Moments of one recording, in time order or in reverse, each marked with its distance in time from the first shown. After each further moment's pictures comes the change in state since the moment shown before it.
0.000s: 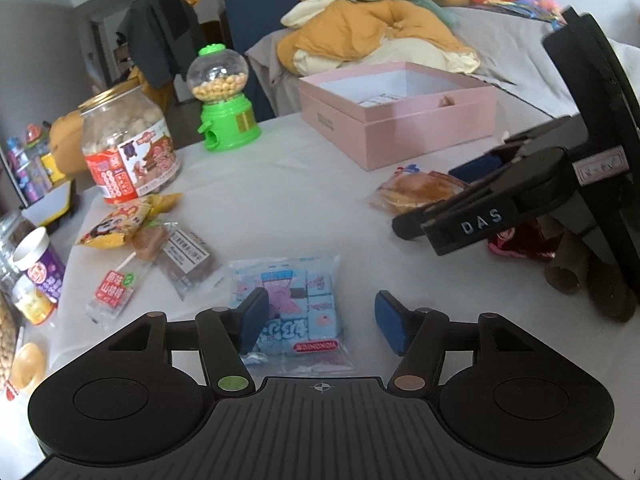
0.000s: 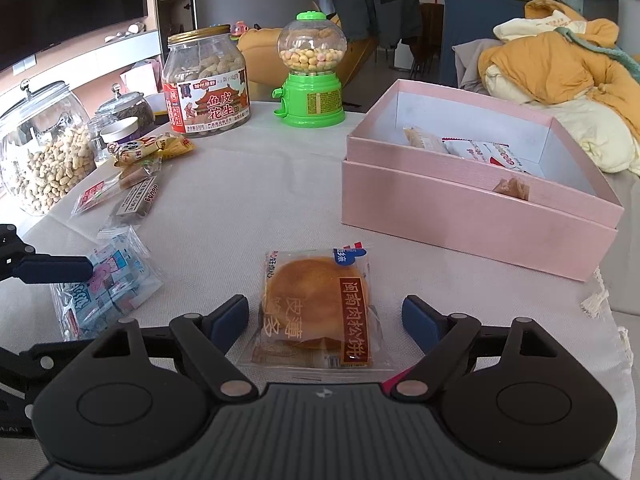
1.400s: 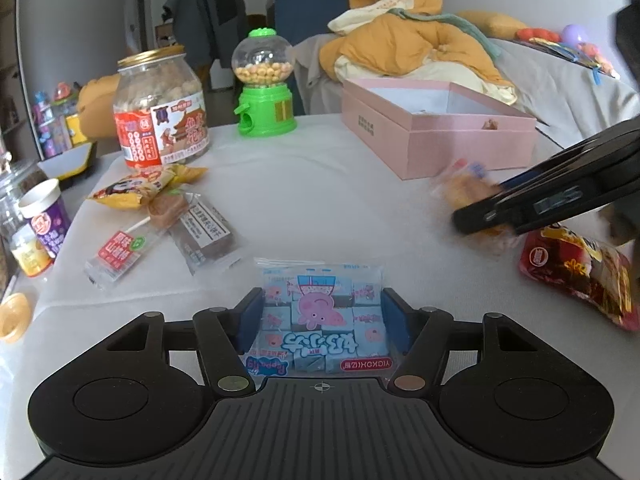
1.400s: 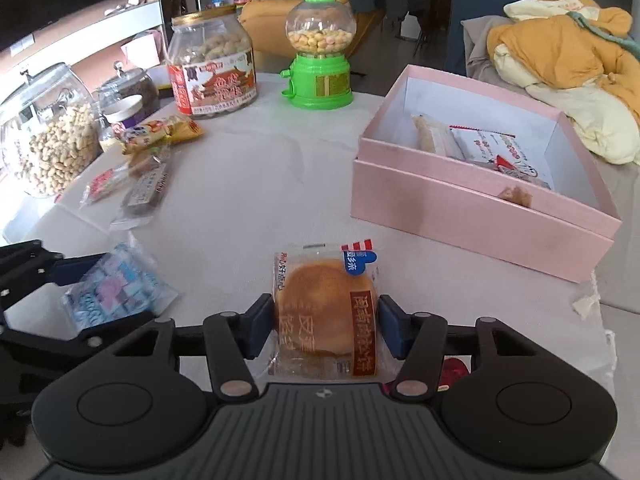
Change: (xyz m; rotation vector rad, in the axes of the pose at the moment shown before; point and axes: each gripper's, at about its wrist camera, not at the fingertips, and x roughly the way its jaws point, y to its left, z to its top) left arm 0.010 0.012 -0.011 -0.172 -0.021 0.024; right arm -0.011 0.005 0.021 -0.011 0.111 0.009
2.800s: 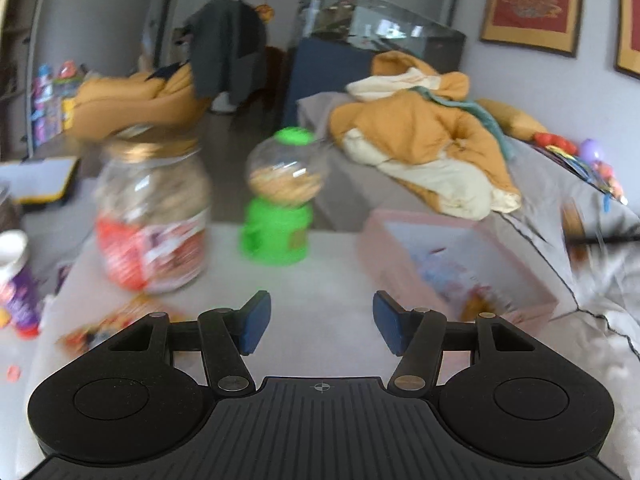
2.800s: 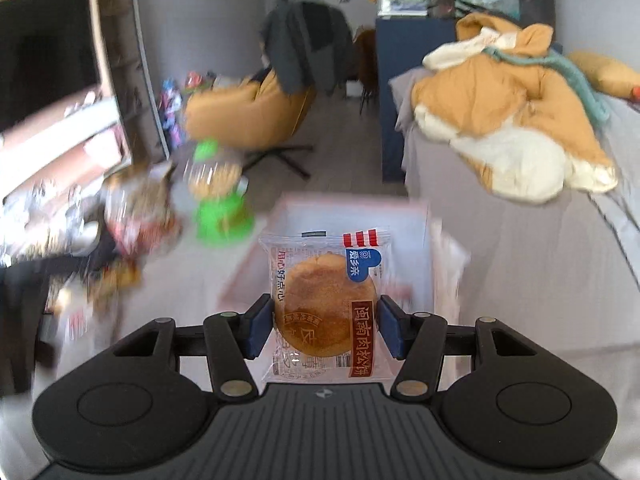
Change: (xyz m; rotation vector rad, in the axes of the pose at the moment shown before) left arm 0.031 0.067 0.118 -0.221 -0.138 -0.106; right arm -0.091 -0.117 0.070 0.174 -0.217 -0.062
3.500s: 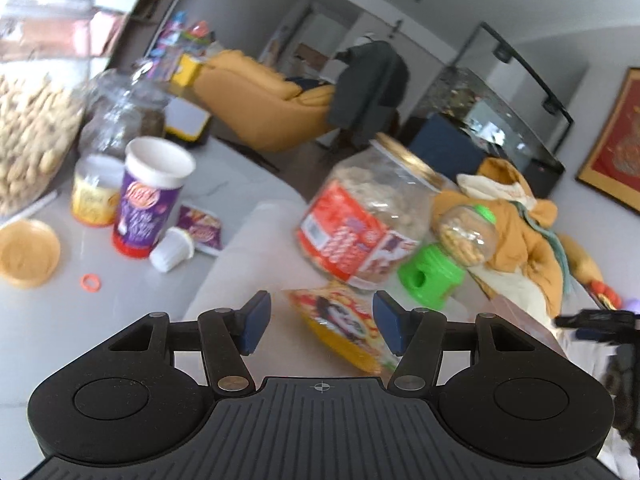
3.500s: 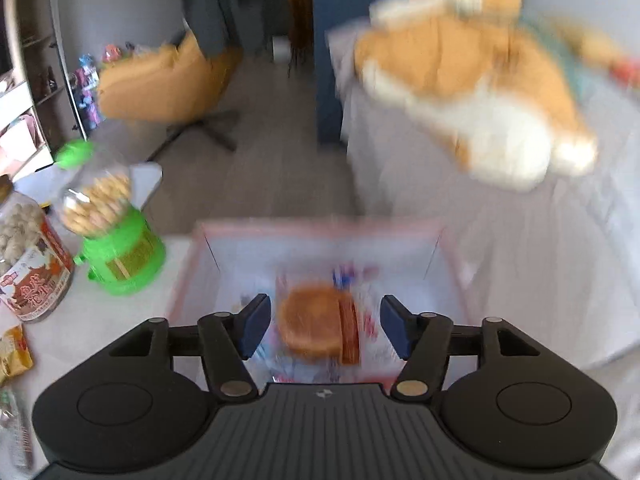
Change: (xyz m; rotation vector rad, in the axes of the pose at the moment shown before) left arm -0.046 0.158 -0.054 -0.442 -0.171 0.107; right arm 0.151 0.033 0.048 0.026 0.086 -0.247
